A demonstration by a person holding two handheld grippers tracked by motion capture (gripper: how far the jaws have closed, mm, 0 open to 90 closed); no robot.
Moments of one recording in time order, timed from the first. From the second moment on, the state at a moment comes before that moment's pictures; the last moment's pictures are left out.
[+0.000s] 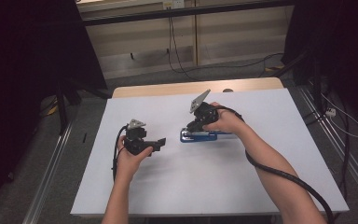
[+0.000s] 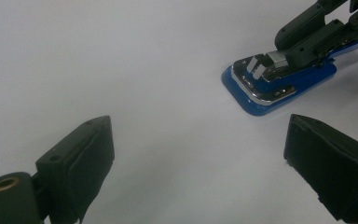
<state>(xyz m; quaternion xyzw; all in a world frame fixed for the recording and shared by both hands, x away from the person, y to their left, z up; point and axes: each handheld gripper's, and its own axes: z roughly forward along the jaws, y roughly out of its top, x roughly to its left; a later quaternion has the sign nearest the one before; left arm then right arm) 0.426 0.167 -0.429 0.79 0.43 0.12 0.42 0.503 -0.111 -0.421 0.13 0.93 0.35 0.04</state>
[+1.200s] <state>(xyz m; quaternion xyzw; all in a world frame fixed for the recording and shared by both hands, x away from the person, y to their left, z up) 0.427 0.168 -0.432 0.79 0.44 0.13 0.41 0.506 -0.107 -0.423 0.11 0.93 0.35 0.04</state>
